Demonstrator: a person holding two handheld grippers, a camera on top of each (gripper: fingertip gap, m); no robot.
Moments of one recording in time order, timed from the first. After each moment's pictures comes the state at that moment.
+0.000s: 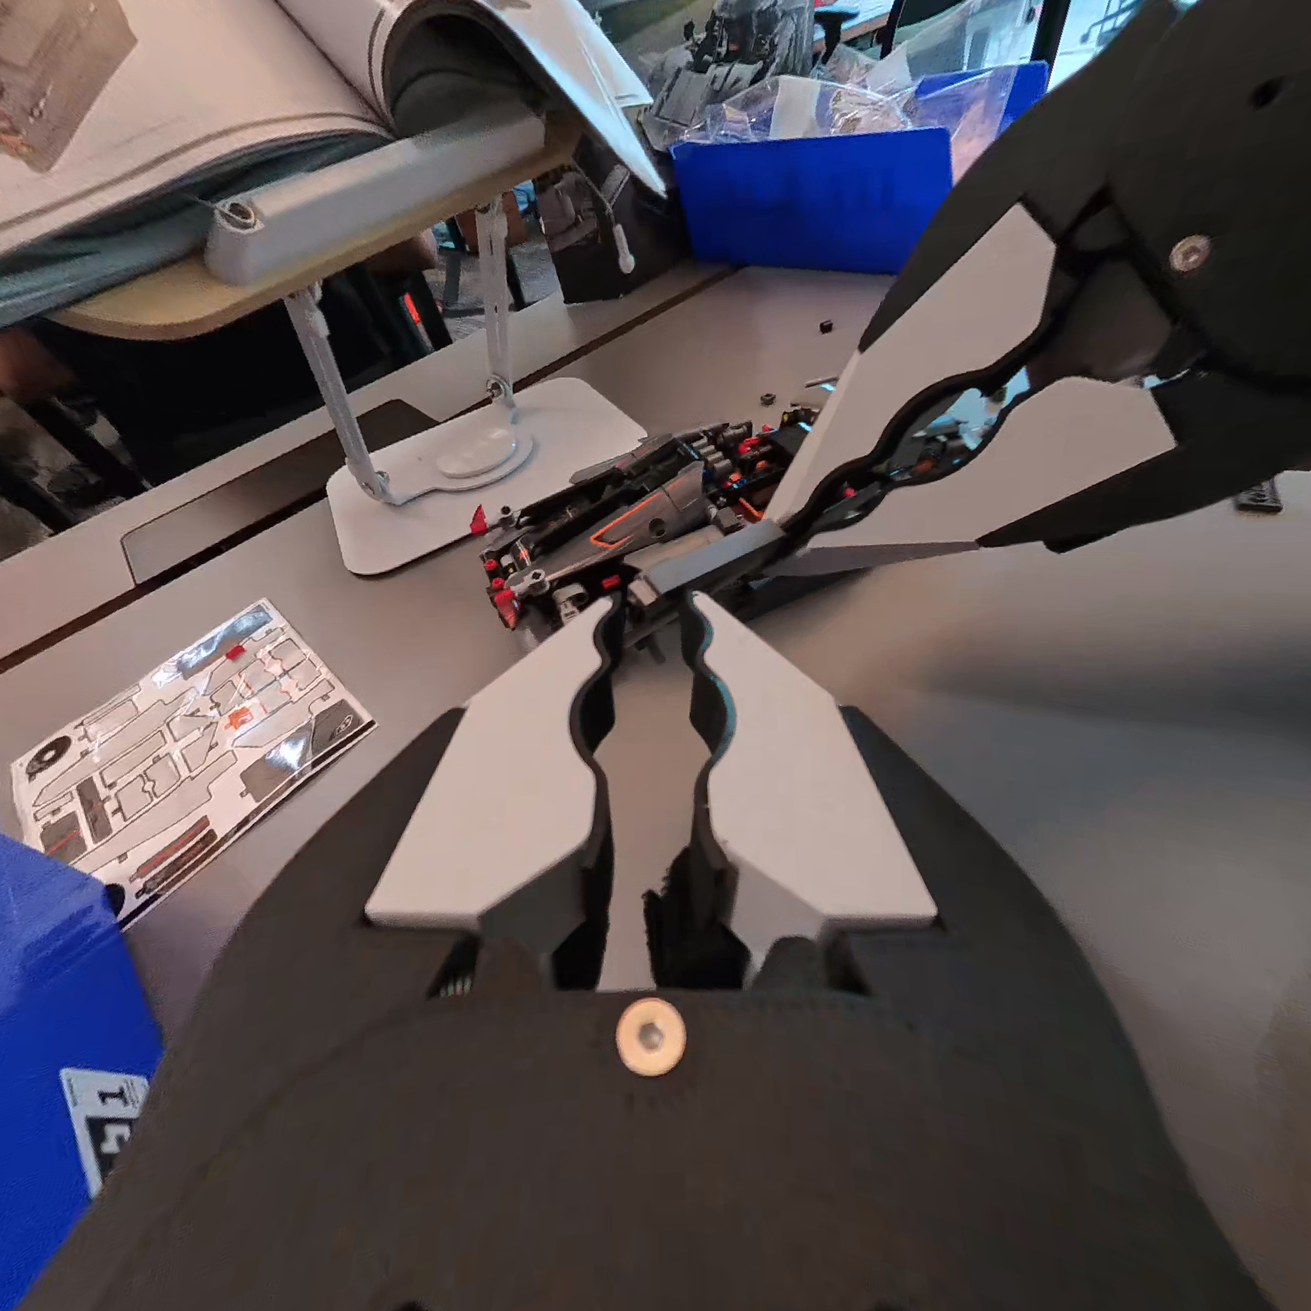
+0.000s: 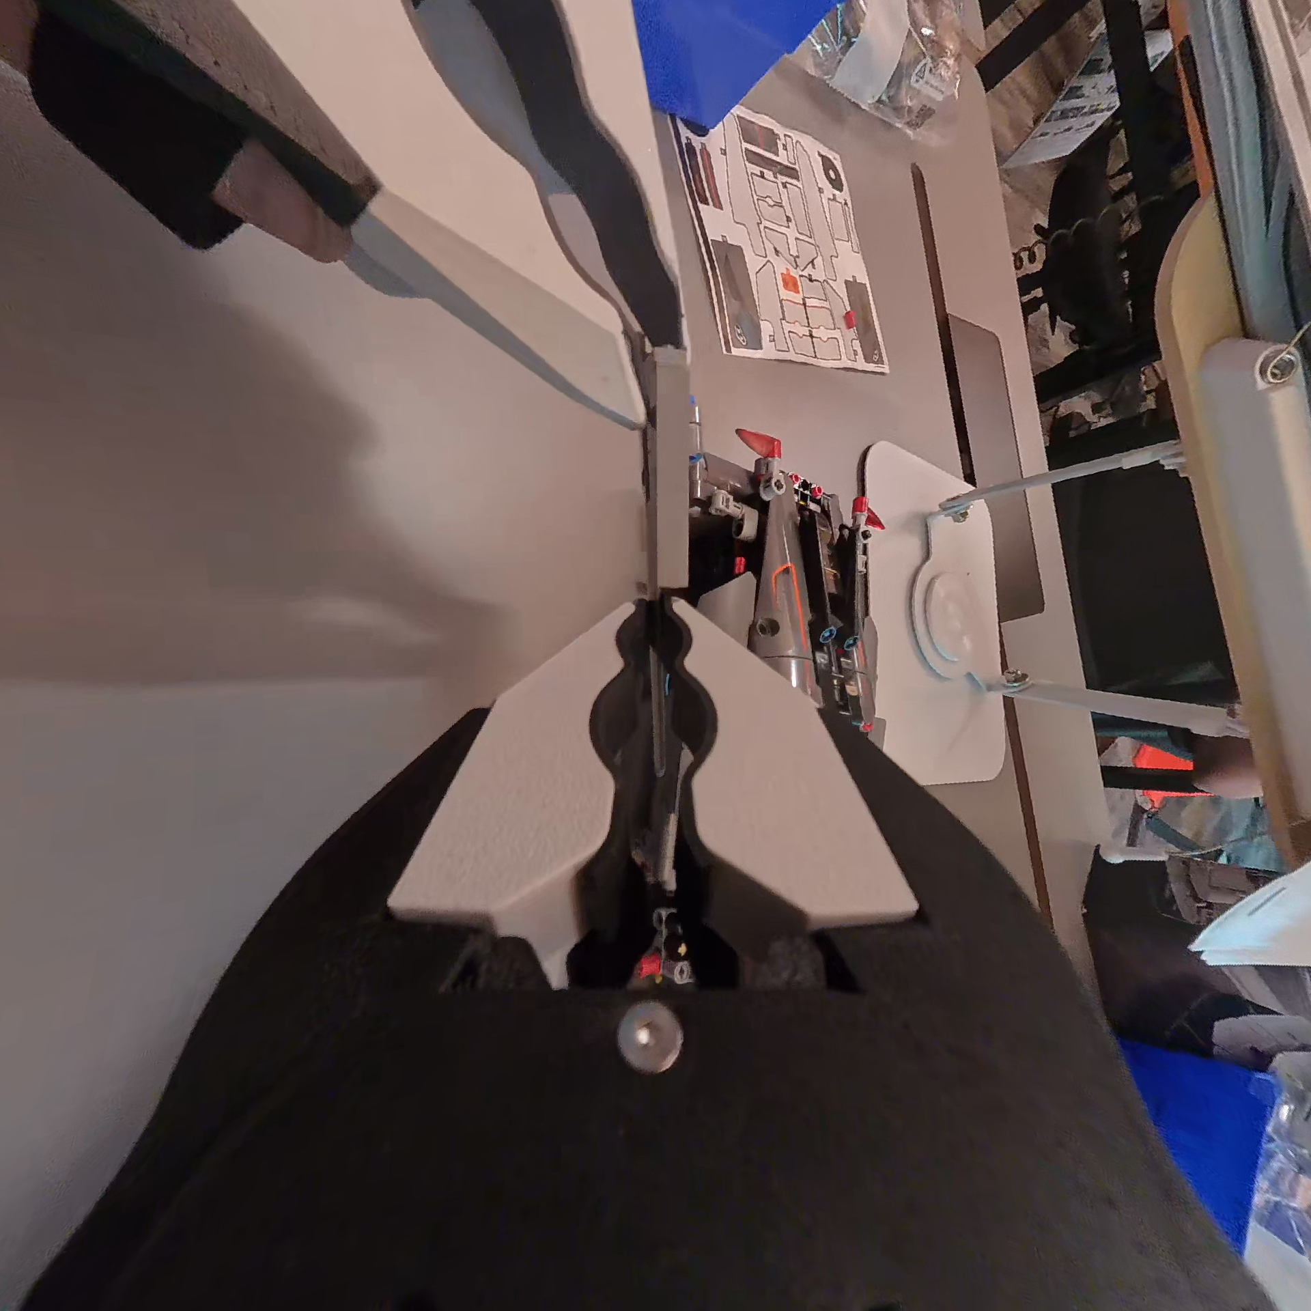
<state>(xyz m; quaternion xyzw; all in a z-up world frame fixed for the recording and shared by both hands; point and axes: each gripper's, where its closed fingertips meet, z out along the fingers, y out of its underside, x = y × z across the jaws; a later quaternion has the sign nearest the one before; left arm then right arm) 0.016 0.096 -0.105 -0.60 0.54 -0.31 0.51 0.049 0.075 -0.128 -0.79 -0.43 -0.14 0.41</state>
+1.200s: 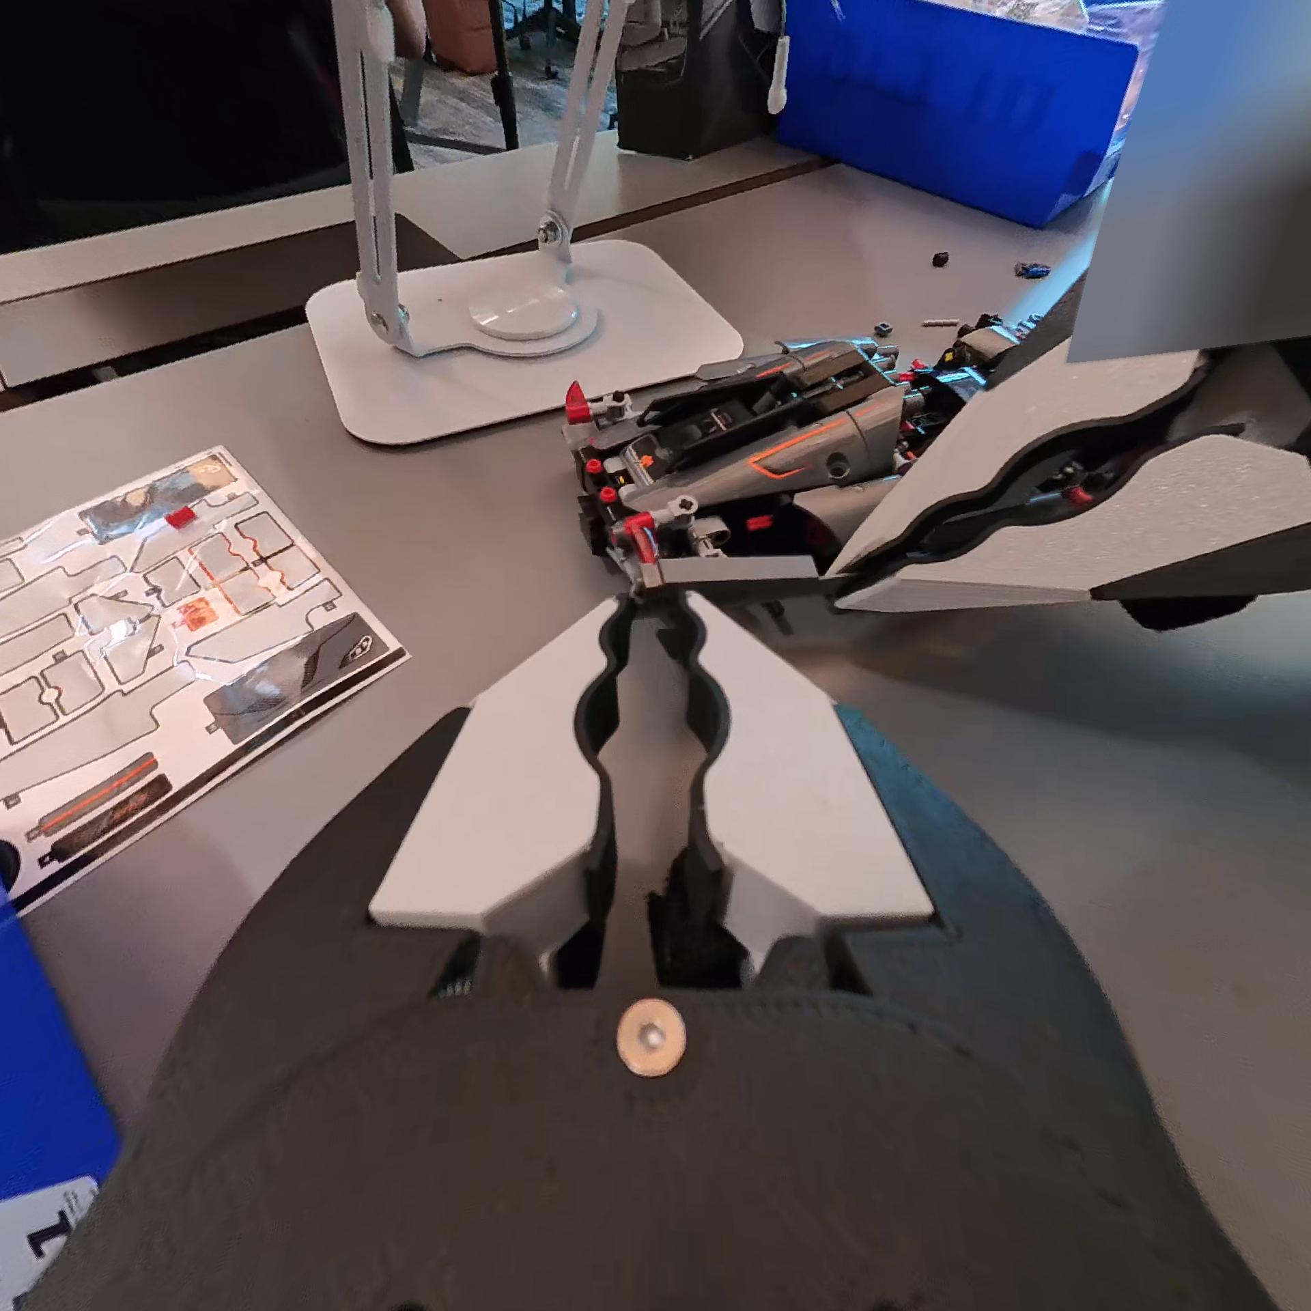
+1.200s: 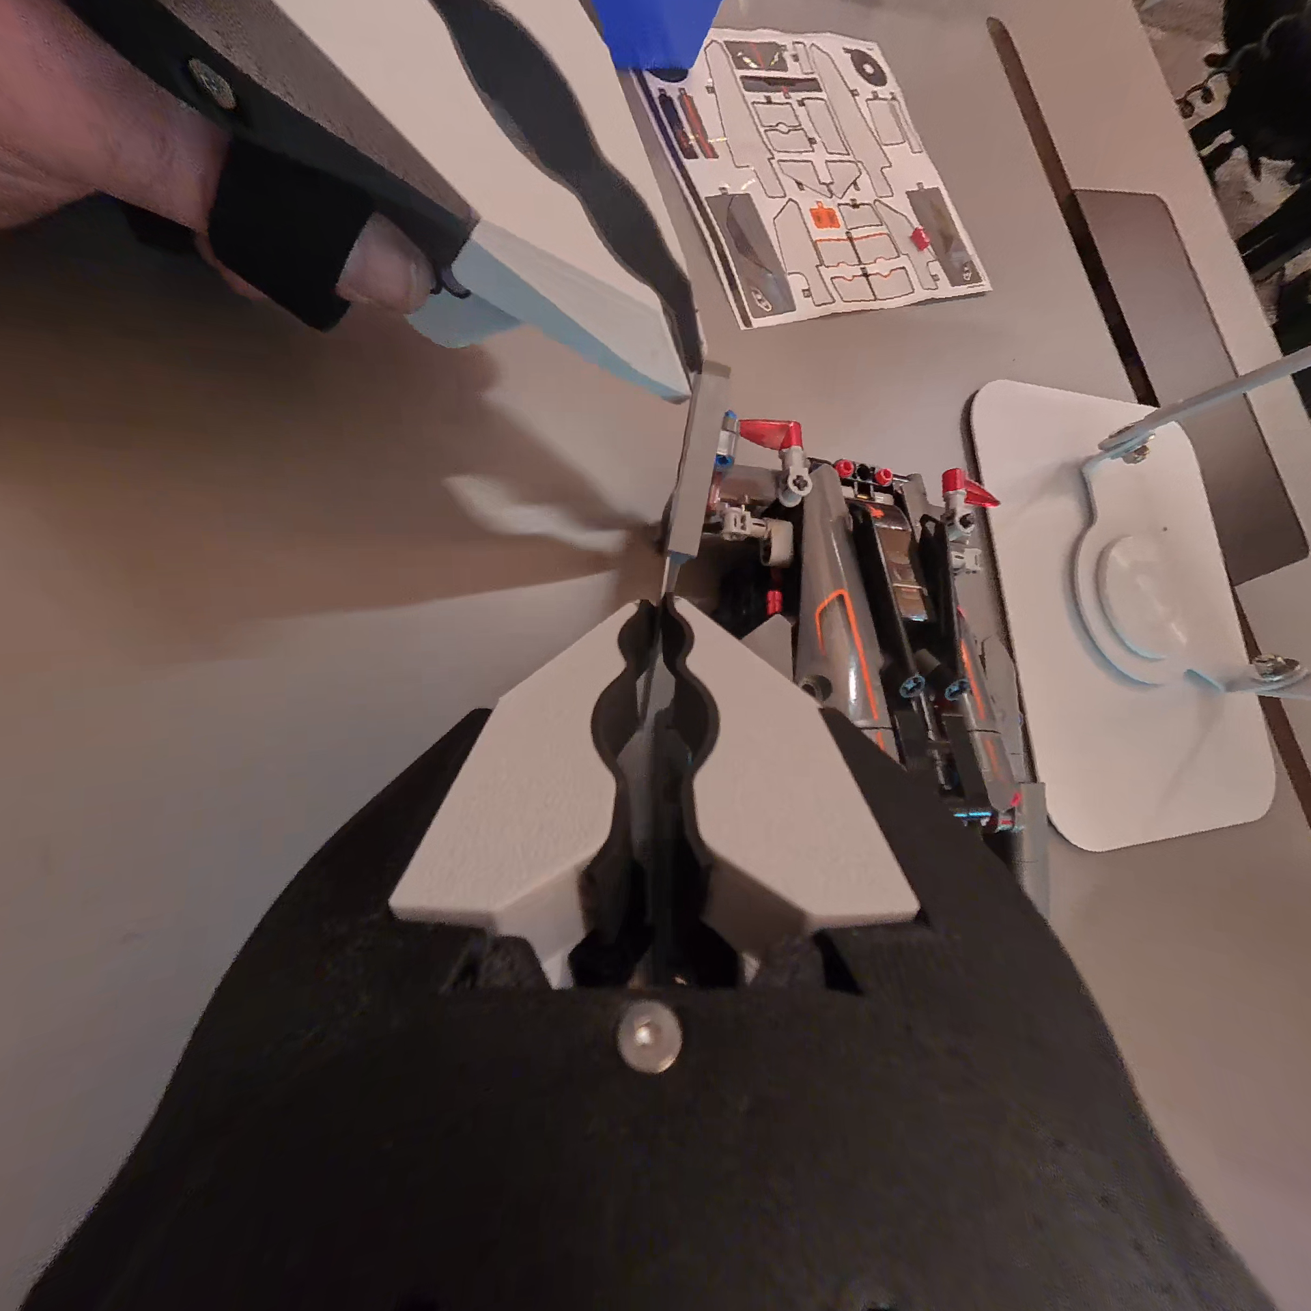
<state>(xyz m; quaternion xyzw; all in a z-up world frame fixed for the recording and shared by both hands) 0.026 0.168 -0.149 -0.68 0.50 -0.34 0.42 0.050 0.121 -0.166 -0.85 -0.35 -0.02 0.40</state>
